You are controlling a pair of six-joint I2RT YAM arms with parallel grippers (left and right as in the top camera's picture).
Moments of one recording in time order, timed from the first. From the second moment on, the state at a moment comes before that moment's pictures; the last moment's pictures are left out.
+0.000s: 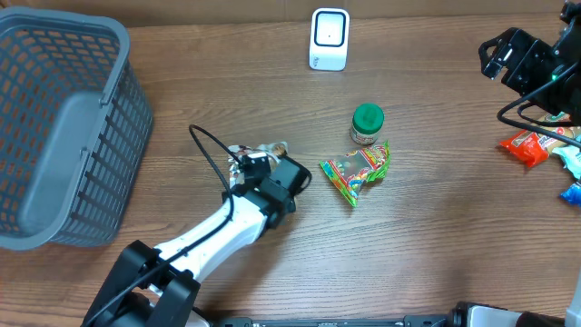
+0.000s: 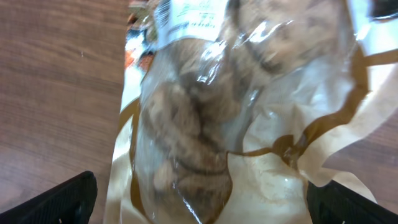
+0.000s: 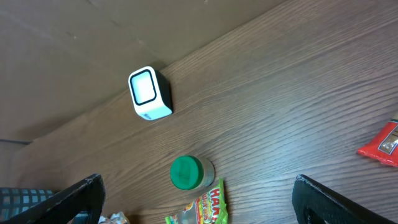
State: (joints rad) left arm -0.58 1.57 0.80 -0.54 -0.45 -0.75; right arm -0.16 1.47 1.79 -1.08 -0.29 0.38
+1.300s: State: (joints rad) left arm -0.50 1.65 0.81 -0.41 -0.30 -0.61; right arm -0.16 1.47 1.79 -1.08 -0.29 0.38
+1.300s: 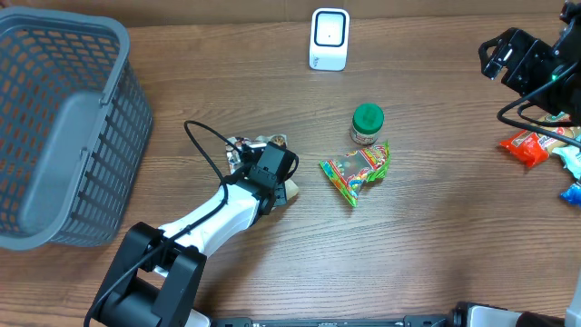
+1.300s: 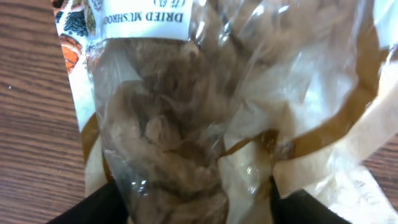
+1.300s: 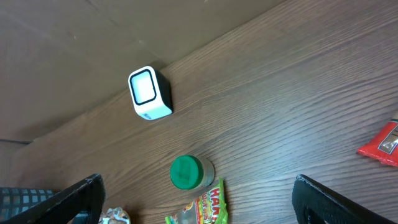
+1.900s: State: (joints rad) left arm -0.50 1.65 0.82 -0.37 -0.30 -0.57; right arm -0.16 1.47 1.79 -1.09 -0.29 0.38
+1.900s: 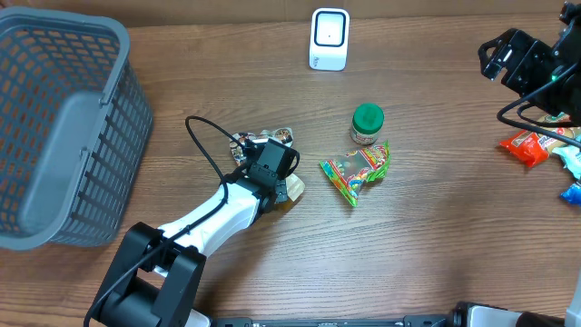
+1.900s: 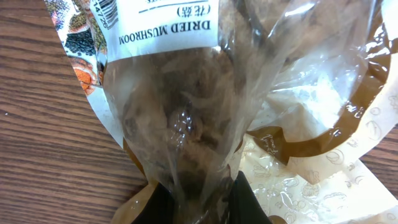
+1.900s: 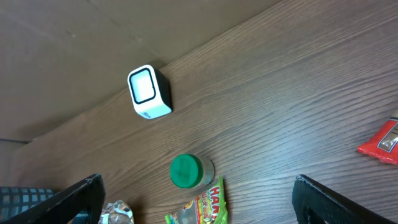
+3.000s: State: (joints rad) left arm -0.38 1.22 1.00 -0.41 0.41 -0.10; right arm -0.19 1.40 1.79 -1.08 -0.85 -0.11
